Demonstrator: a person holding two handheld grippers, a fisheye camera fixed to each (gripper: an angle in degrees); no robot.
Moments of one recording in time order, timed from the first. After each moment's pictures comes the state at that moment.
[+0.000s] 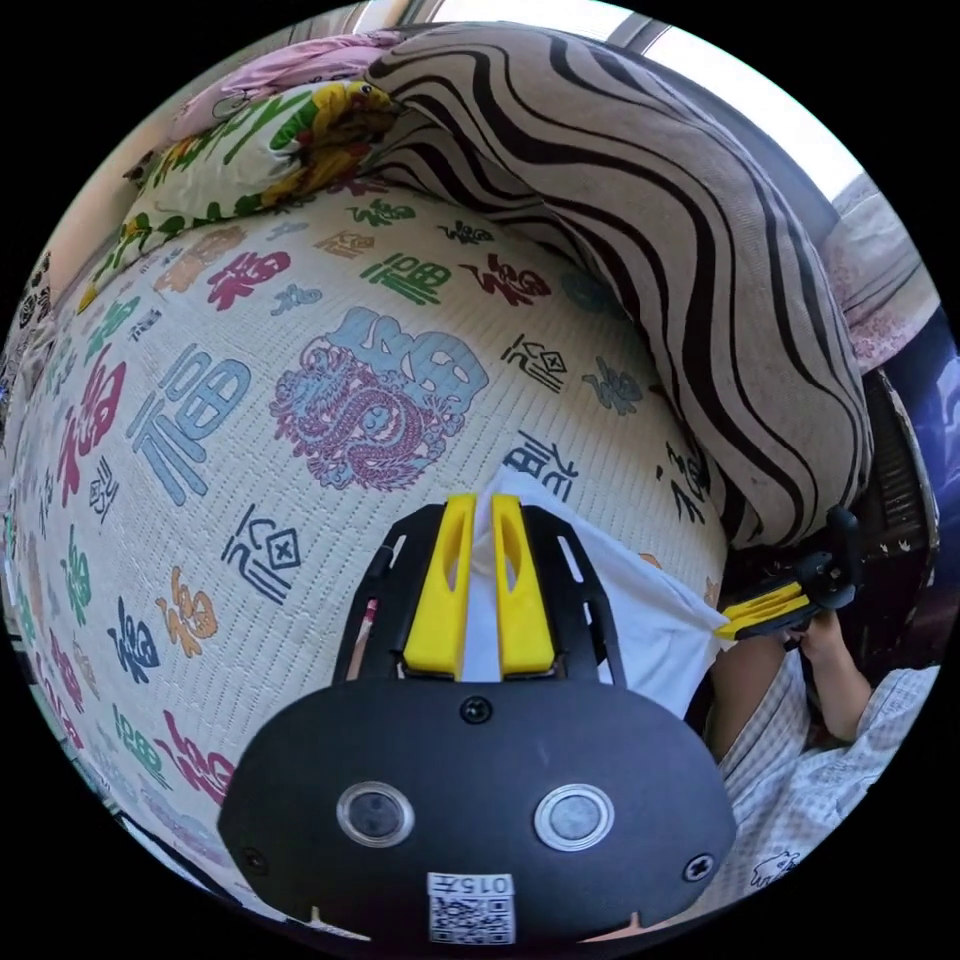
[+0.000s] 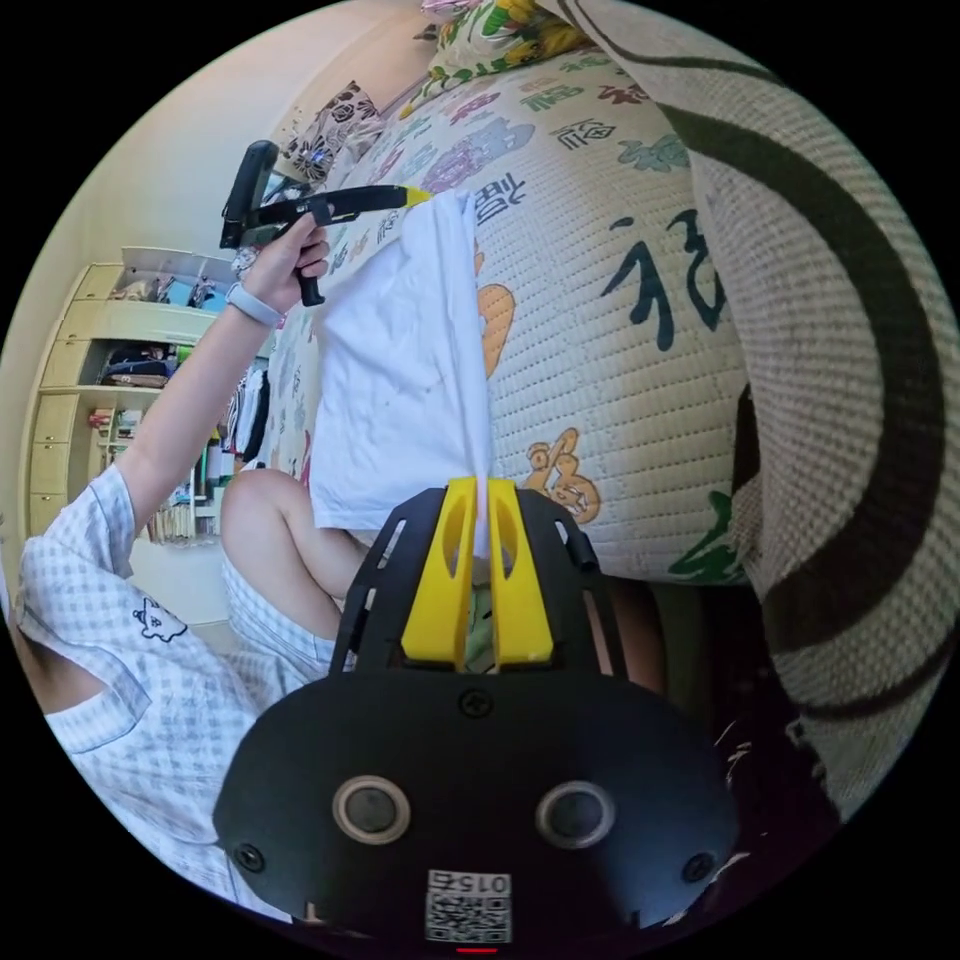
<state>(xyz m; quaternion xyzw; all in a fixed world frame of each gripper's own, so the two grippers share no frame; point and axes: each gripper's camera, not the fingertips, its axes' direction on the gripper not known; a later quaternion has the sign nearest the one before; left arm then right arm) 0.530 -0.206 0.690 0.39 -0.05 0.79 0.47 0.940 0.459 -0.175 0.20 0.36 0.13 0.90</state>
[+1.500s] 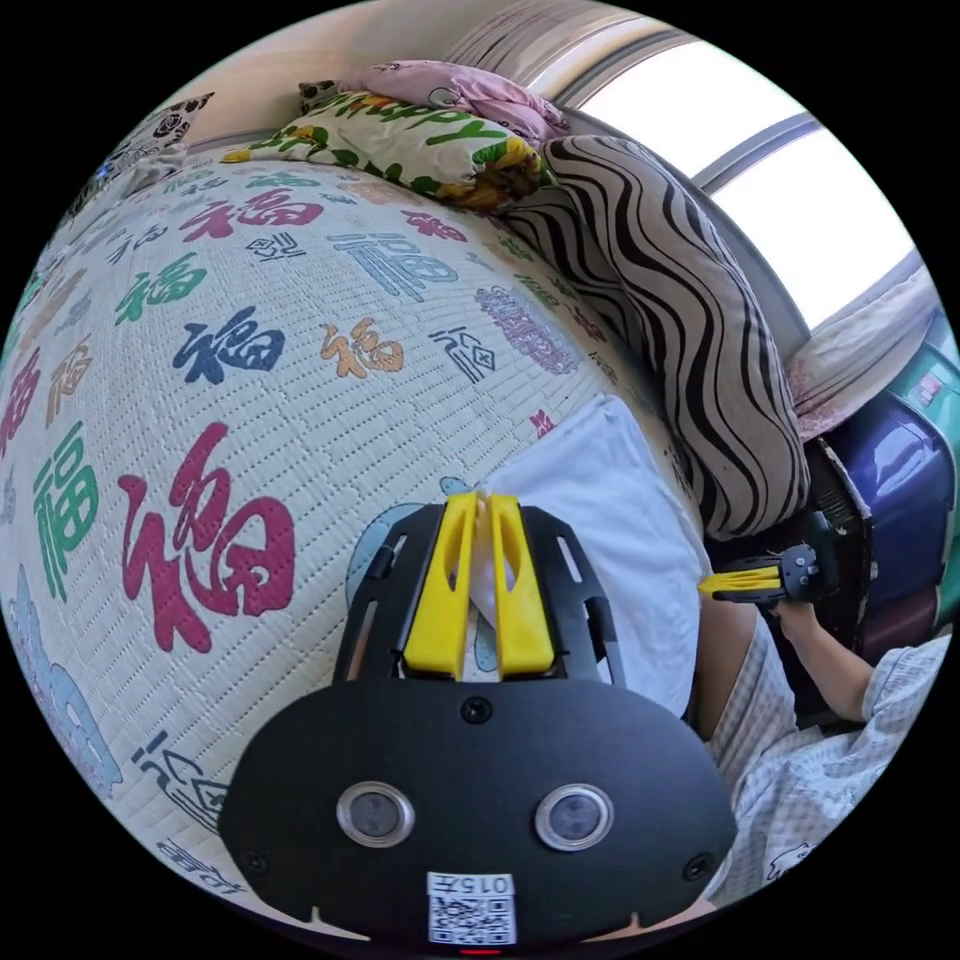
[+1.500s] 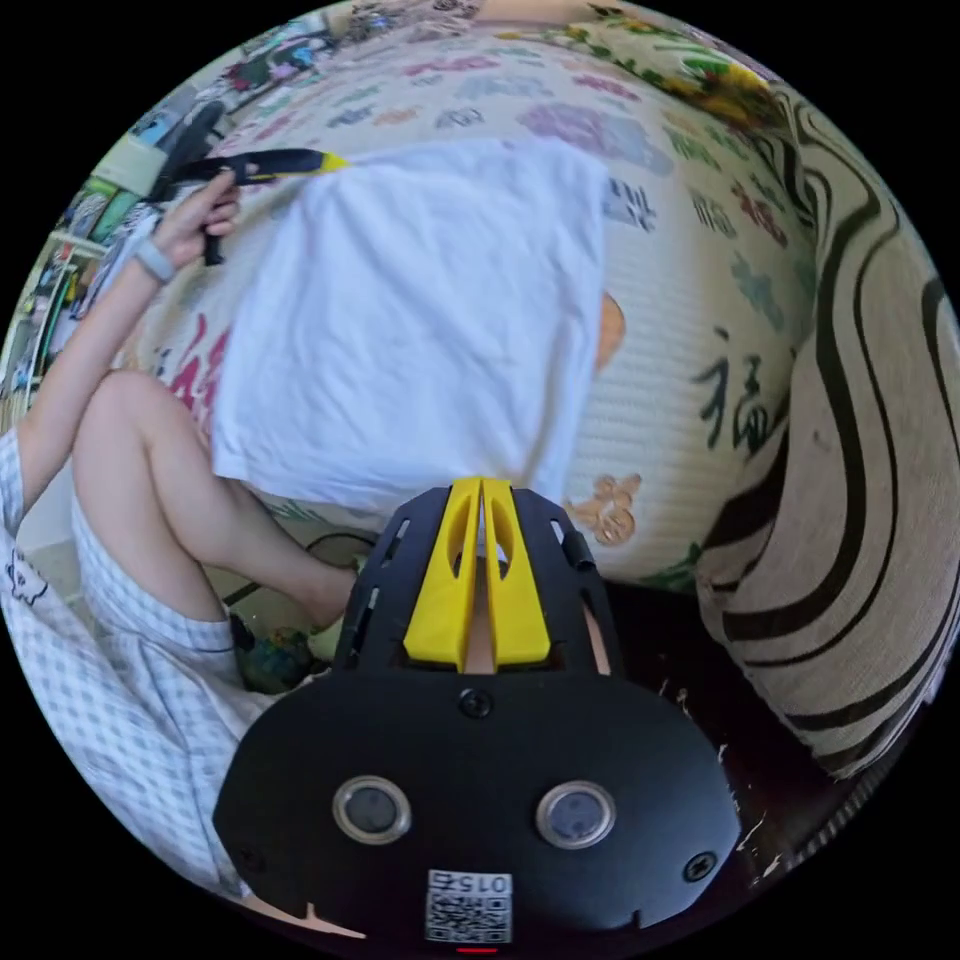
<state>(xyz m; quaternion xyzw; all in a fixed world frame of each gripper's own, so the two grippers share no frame) 0.289 -0.341 0.513 0.38 0.11 0.74 0.54 0.813 0.358 -0.077 0.02 0.60 0.14 0.79</state>
